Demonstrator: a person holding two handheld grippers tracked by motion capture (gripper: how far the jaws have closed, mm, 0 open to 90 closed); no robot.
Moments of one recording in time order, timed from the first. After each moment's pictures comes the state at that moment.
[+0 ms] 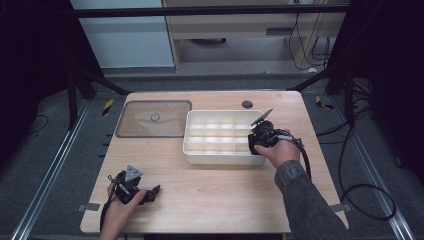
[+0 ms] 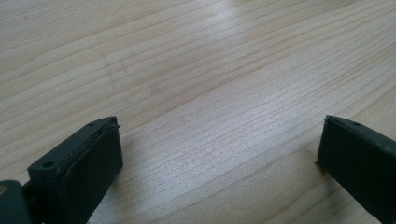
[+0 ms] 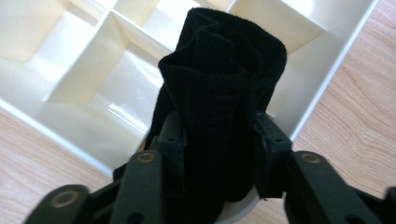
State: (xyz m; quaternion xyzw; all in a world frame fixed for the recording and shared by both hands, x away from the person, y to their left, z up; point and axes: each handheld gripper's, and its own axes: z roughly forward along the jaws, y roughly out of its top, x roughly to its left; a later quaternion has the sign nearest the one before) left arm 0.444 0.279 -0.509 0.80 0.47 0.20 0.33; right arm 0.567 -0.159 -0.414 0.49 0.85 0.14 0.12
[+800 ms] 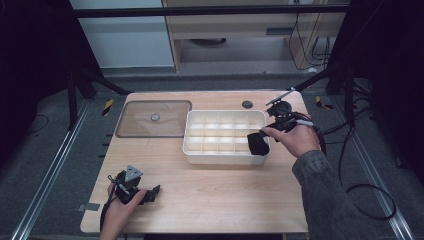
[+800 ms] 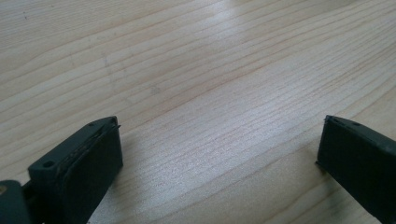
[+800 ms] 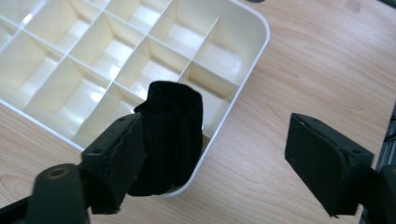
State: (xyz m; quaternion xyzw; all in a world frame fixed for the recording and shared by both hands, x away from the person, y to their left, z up) left arm 0.444 0.279 -0.509 0.80 0.47 0.20 0.33; right arm 0.562 -0.189 -0.338 0.51 0.82 0.21 0.17
